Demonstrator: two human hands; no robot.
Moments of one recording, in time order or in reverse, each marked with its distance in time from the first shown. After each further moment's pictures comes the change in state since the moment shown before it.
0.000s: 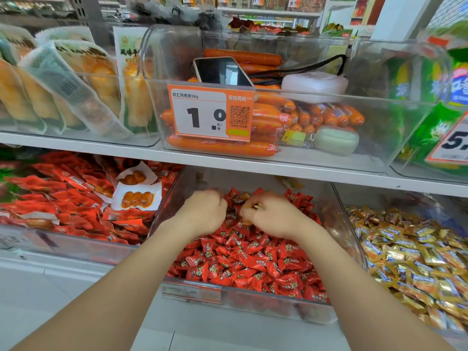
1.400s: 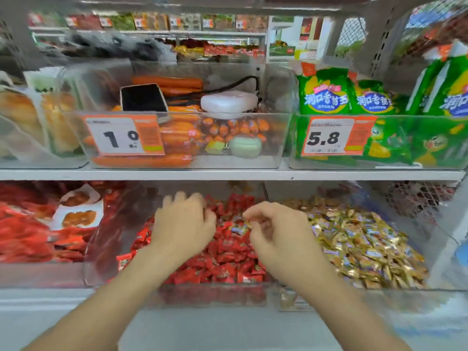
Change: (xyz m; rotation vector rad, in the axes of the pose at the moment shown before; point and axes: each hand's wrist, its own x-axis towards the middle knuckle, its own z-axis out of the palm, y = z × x) left_hand -0.064 0.108 0.014 0.244 0.268 0.031; right_hand -0.168 0.020 -0.051 0.046 0.569 -0.067
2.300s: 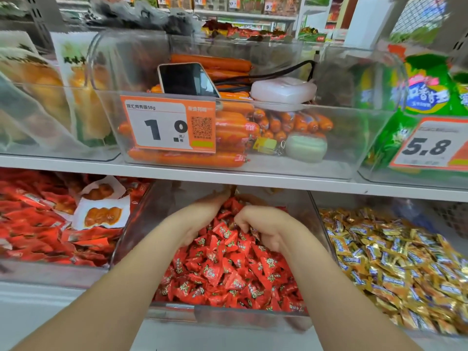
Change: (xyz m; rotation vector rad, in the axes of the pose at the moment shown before) left_hand 0.086 -0.068 0.056 -0.928 -0.493 -0.383; right_hand 0.098 -0.015 0.112 0.623 -0.611 0.657
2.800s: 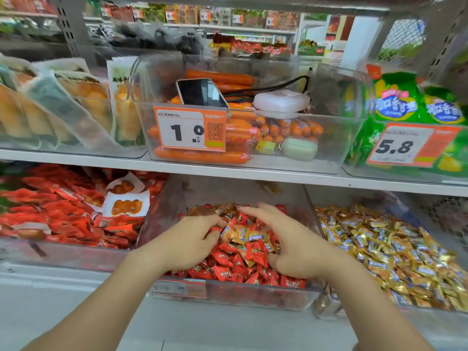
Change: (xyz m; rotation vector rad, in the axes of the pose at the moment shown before) left_hand -0.101 -0.029 -0.034 0.742 -0.018 0.483; right_hand -0.083 0.024 -0.032 -0.893 0.004 -0.482
